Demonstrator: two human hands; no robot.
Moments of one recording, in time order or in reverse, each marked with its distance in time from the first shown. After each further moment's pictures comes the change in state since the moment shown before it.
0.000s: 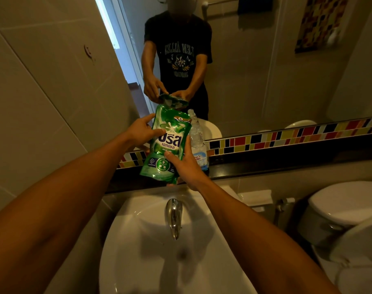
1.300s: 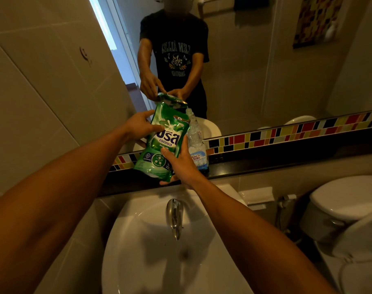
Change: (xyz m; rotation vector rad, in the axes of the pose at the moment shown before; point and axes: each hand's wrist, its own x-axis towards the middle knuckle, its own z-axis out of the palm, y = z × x) left_hand 0.007 0.021 -0.007 0.111 -0.023 0.001; right_hand -0.005 -0.013 0.011 0.108 0.006 0.004
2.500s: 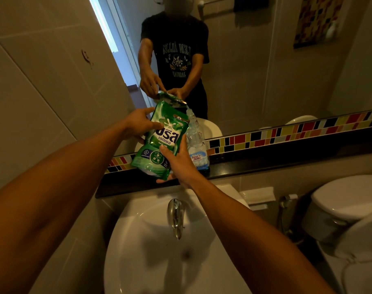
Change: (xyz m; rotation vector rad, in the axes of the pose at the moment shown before) left_hand -0.006 0.016 -0.009 0.072 -0.005 -0.008; right_hand -0.006 -0.010 0.007 0.114 -0.053 0.090
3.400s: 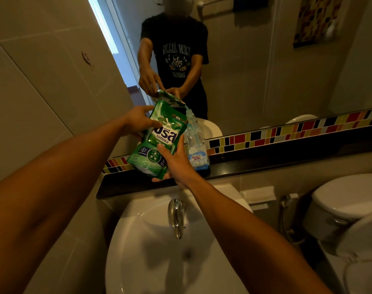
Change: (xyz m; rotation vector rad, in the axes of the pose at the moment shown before) left_hand 0.000 0.008 -0.009 0.072 -0.003 -0.016; right_hand -0.002 -0.001 0.009 0.081 -0.003 0.024
